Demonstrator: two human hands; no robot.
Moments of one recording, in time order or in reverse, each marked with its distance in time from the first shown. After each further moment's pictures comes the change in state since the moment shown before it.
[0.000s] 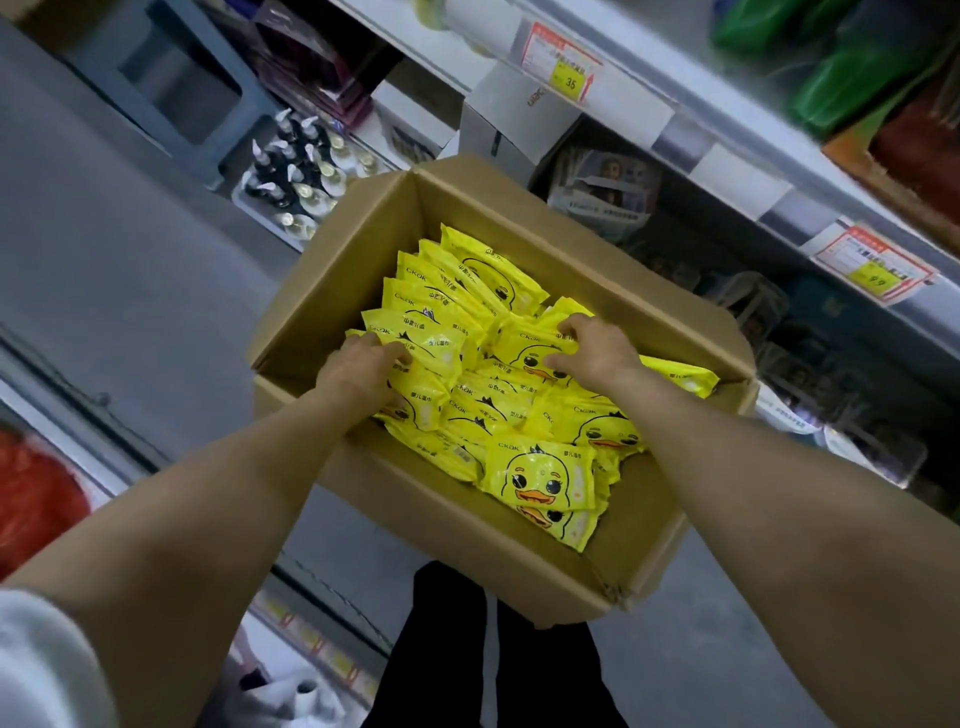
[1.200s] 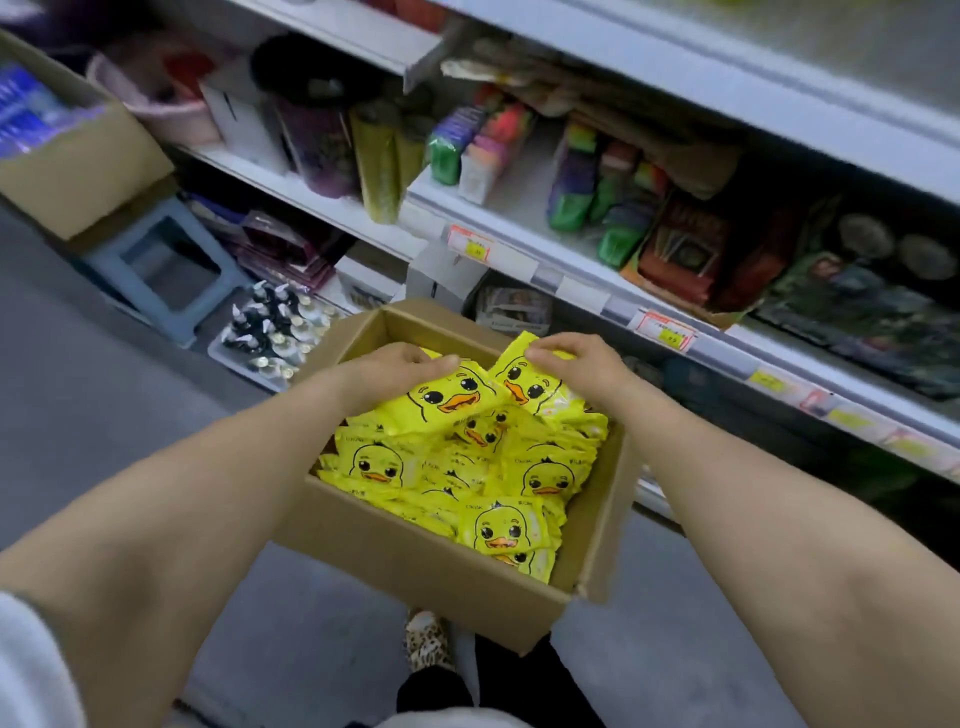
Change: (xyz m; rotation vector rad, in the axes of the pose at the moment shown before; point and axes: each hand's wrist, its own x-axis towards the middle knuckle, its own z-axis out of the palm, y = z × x) left_hand -0.110 0.077 -0.147 -0.643 -0.103 0.231; right_hand -0.149 -0.026 -0.116 0.467 0.300 -0.094
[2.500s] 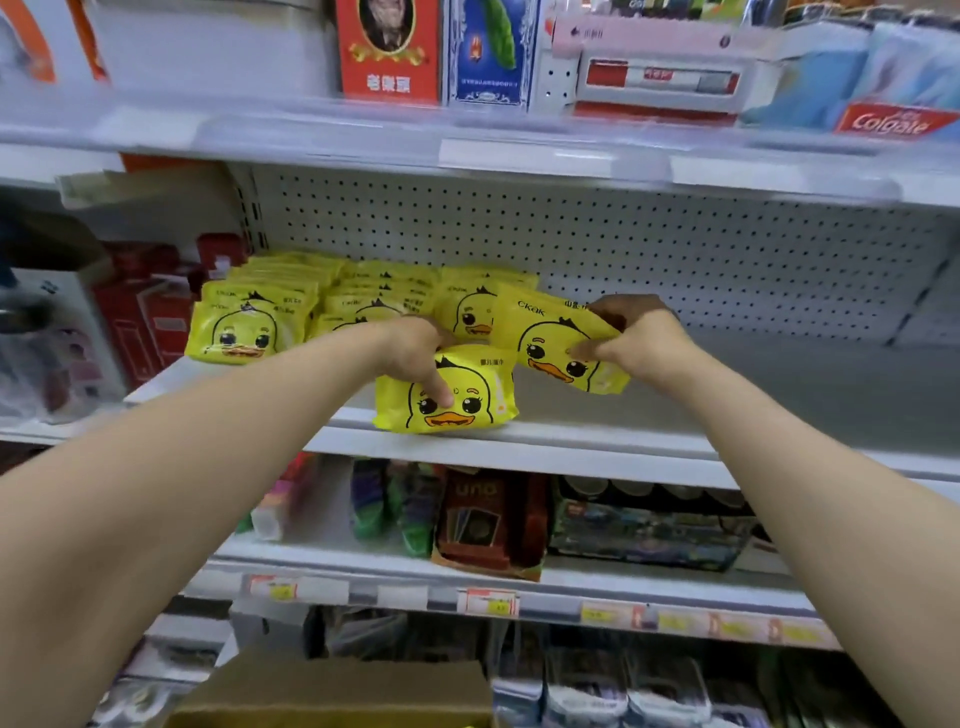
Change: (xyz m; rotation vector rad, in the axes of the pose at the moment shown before) left_hand -0.002 0.469 -0.043 0.930 0.216 0.608; right_hand -0.071 -0.070 -0.411 -0.024 0.742 -0.198
